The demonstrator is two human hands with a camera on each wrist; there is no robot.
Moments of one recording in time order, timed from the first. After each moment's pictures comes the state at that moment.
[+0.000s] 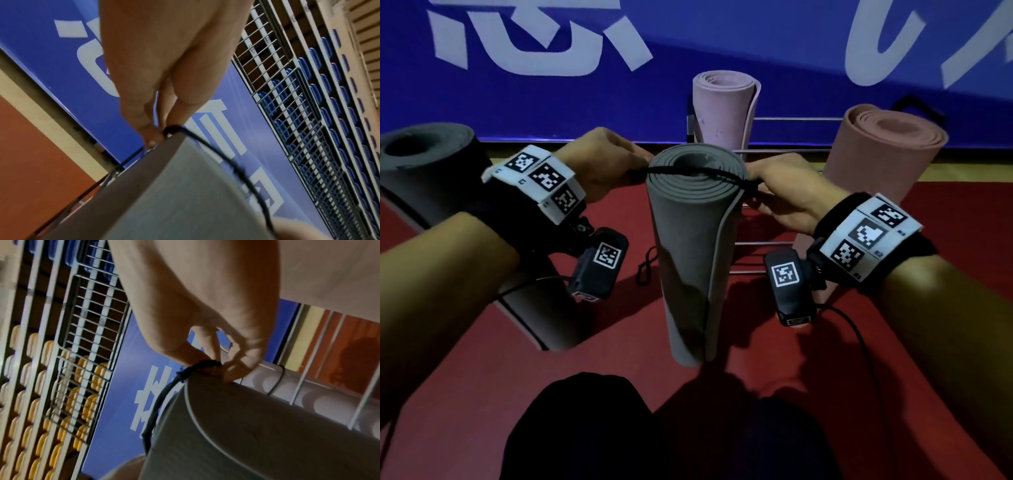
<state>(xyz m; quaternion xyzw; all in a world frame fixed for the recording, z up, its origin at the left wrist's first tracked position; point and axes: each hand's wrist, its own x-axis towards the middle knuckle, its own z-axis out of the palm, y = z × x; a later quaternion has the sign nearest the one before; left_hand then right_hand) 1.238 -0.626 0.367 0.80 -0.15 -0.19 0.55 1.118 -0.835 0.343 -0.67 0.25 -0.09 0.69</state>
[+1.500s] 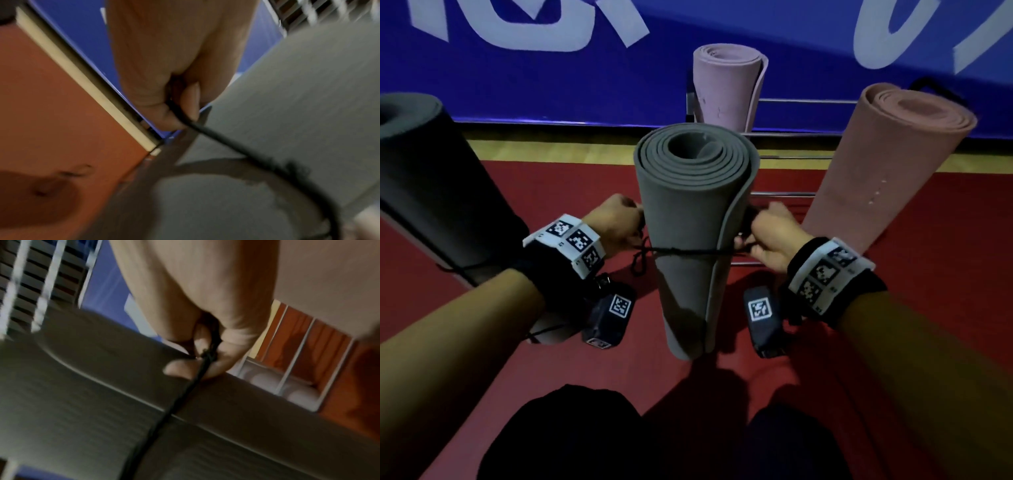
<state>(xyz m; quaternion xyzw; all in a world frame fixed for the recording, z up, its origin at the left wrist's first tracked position) 1.237 -0.633 0.251 0.82 -0.08 -0.25 0.52 1.124 -0.819 0.256 -0.59 0.36 -0.10 0.72</state>
